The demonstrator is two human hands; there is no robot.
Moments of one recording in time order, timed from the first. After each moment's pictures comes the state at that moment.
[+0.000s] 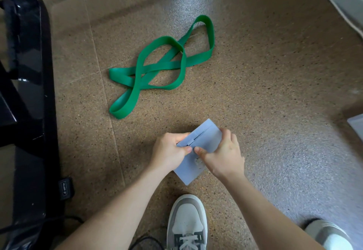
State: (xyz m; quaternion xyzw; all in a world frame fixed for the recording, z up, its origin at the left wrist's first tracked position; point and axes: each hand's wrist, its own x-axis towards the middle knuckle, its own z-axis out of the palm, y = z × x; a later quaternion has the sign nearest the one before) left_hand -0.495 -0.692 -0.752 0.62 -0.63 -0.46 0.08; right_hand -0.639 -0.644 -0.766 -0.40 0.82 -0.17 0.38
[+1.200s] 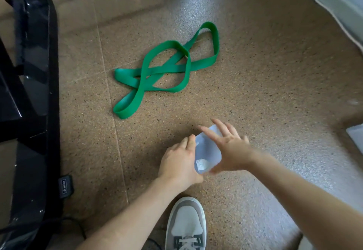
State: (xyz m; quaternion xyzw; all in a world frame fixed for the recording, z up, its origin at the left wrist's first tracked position) left_hand -0.510 -0.668 -0.757 0.55 -0.80 -0.20 -0.11; right_hand -0.682 -0.682 -0.754 -0.71 0.61 0.12 0.33
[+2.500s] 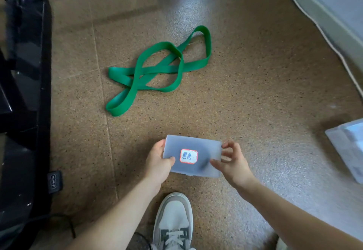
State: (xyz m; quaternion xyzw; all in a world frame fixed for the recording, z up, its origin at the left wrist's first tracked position) left_hand -0.495 -0.653 -0.769 0.71 -0.36 -0.56 0.23; right_hand -0.691 -0.610 -0.774 -0.28 0.70 -0.34 0.56
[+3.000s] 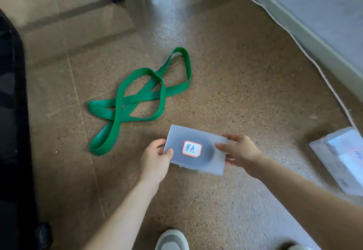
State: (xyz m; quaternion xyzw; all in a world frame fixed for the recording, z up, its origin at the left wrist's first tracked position) left_hand -0.541 -0.748 -0.728 0.71 -0.42 -0.53 0.21; right_hand -0.759 -0.721 -0.721 -0.16 0.72 -0.30 0.60
